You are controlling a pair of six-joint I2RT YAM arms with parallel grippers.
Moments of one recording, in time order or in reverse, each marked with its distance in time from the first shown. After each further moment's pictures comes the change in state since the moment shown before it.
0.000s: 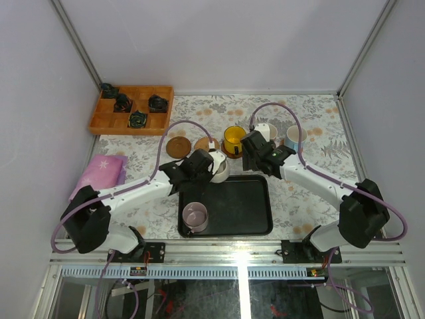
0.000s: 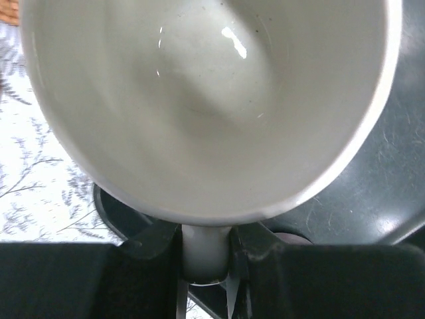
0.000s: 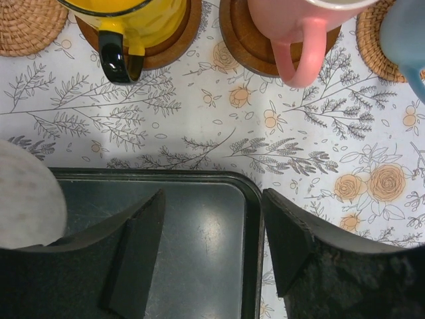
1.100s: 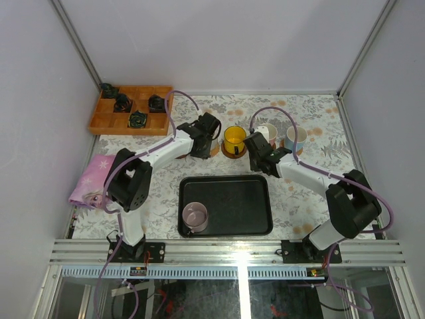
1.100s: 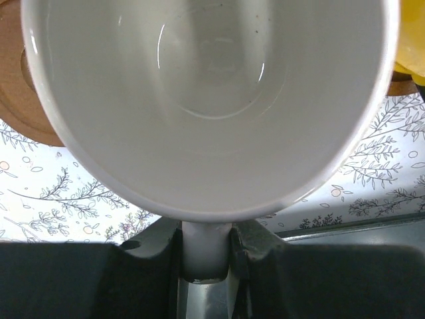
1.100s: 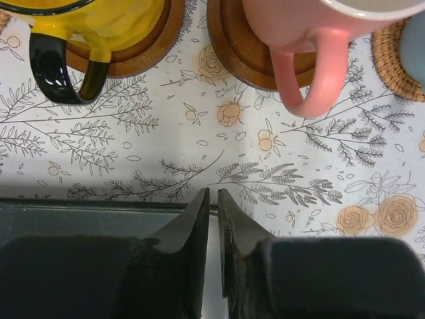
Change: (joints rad) left arm 0.234 0.470 0.541 -0.229 -0.175 -0.319; right arm -0.075 0.072 -0.097 0.164 -0.046 -0.093
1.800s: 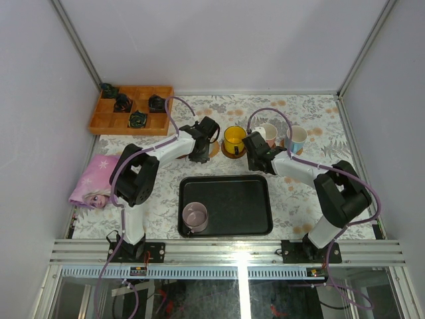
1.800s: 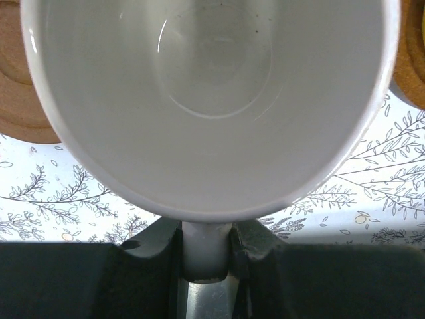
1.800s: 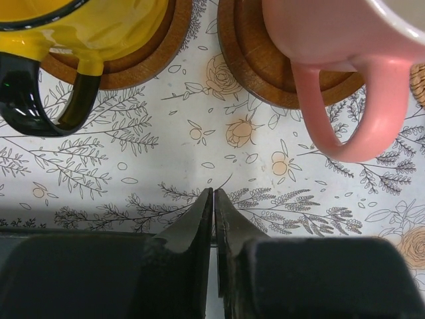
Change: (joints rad) left arm 0.031 0.074 -0.024 0.011 0.006 -0.089; right arm -0.034 0.110 0.004 0.100 -0.053 -0.036
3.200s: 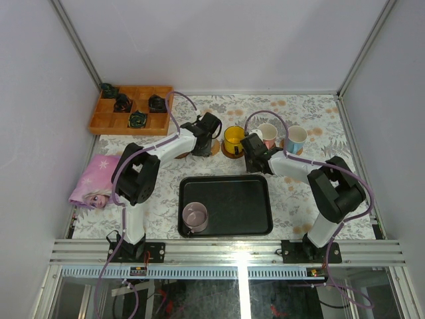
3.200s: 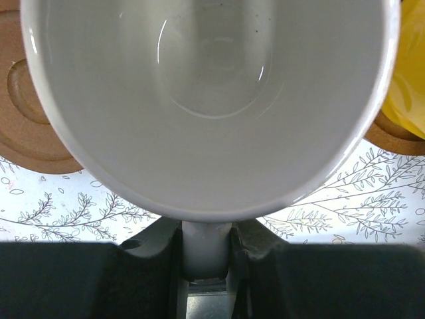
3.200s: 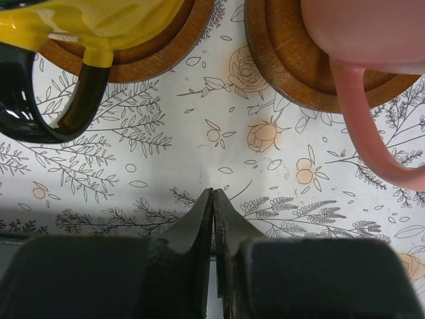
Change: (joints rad) left arm 0.000 0.020 0.051 0.044 -0.034 0.008; right arm 0.000 0.059 0.000 0.035 -0.050 -0.006
